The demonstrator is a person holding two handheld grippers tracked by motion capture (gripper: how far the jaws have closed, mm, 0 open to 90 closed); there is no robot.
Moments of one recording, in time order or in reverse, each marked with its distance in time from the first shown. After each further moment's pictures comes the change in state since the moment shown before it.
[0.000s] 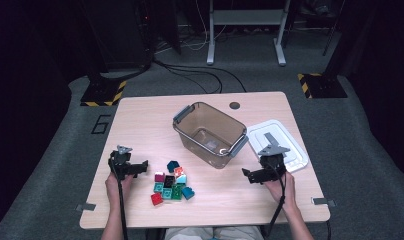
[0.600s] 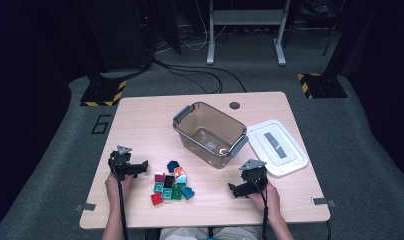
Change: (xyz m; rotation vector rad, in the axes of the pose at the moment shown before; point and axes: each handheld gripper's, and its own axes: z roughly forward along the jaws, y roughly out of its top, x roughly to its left) left arm 0.000 0.000 0.000 -0.004 0.004 0.004; right arm 0.039 -0.030 0.051 0.090 0.011 -0.036
